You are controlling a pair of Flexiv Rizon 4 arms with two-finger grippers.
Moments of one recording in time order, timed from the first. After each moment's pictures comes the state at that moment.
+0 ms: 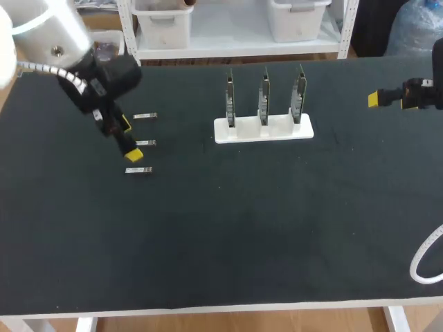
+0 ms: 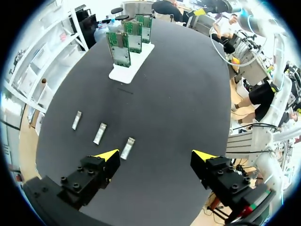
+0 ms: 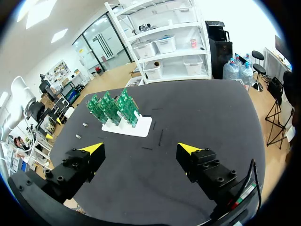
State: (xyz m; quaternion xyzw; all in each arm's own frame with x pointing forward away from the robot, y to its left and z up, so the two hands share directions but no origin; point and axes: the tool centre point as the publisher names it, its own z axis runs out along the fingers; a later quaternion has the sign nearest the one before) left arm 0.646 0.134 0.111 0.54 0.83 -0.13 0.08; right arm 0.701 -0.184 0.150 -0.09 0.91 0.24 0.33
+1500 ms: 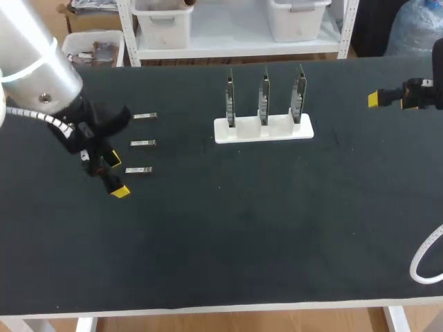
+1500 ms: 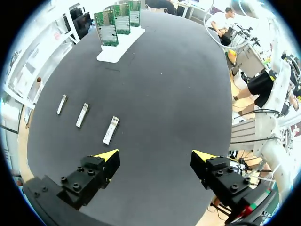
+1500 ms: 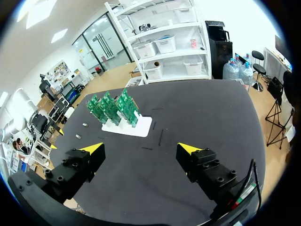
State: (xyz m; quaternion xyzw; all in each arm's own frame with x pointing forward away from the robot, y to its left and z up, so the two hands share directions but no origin) left arm 0.610 0.158 0.061 0.56 0.81 -0.13 0.08; right arm 0.701 -0.184 0.150 -0.09 0.91 0.24 0.33
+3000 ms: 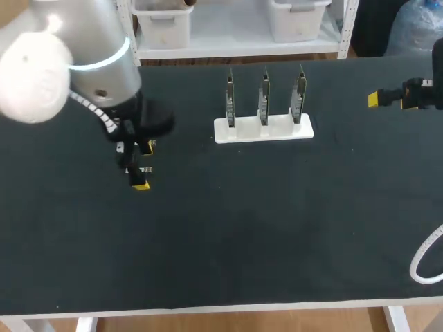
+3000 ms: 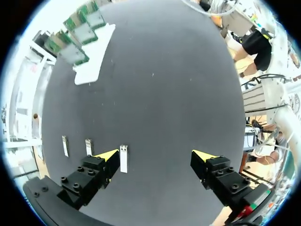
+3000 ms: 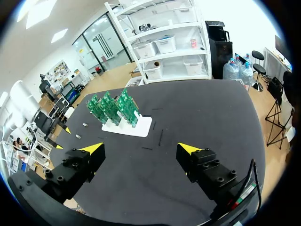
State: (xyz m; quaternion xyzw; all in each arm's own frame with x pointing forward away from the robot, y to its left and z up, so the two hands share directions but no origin) left arm 0.644 0.122 0.050 0.69 0.73 -0.03 0.02; right arm 0.701 -0.184 0.150 -0.09 0.91 0.24 0.33
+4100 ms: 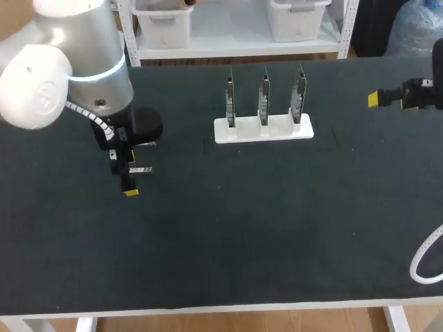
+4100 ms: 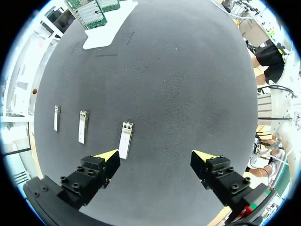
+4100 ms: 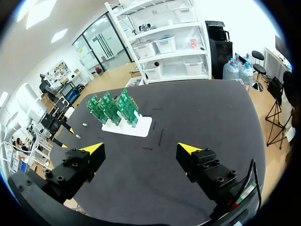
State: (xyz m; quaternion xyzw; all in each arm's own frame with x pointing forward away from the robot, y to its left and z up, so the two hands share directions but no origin) left arm 0.653 0.156 0.019 0.63 0.78 -0.02 0.00; right arm 0.701 -0.184 0.150 -0.09 0.91 0.24 0.33
